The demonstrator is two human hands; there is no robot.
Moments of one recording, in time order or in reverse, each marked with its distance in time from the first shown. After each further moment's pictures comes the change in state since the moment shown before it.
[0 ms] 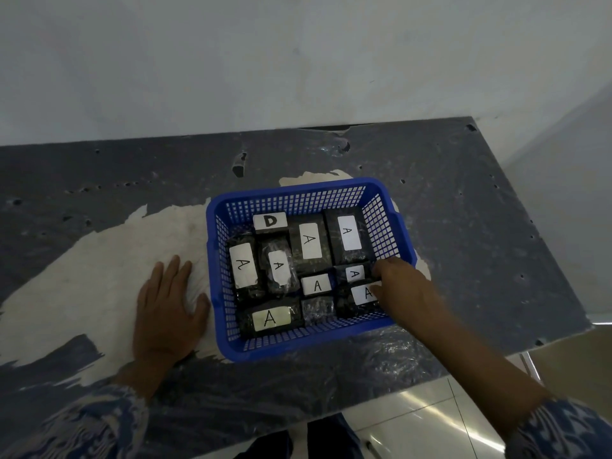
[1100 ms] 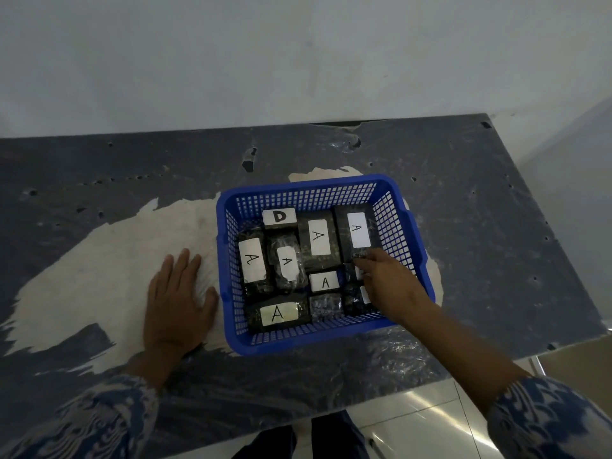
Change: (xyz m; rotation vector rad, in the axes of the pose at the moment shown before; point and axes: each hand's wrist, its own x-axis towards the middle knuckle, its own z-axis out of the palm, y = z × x) left_hand -0.001 0.001 0.000 -0.002 -0.002 -0.014; right_hand 0.017 -0.014 0.016 0.025 -0.026 -0.248
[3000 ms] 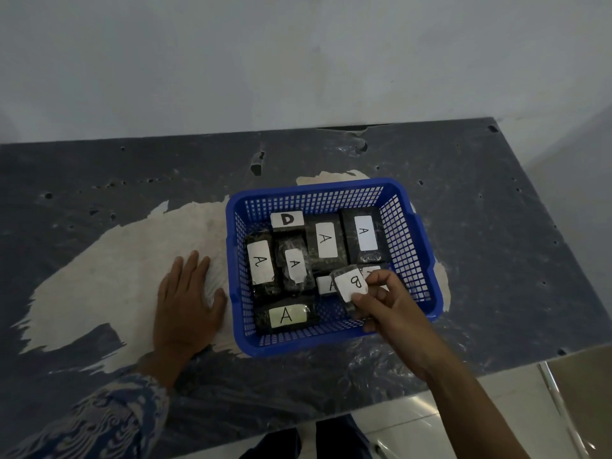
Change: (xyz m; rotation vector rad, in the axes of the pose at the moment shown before) left_hand 0.001 -0.007 0.008 0.011 0.025 0.019; right_hand -0.054 -0.041 -0.006 1.398 -0.033 0.331
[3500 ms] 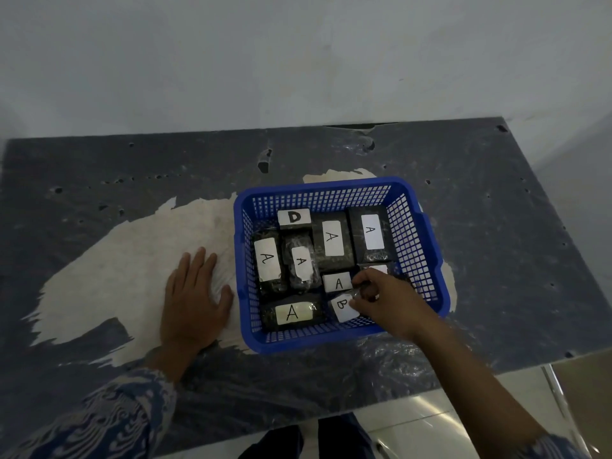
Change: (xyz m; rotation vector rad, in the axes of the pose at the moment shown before) left_hand 0.000 0.001 0.000 -0.009 0.014 -0.005; right_hand 0.034 -0.002 -0.007 -0.788 -0.048 -0.039
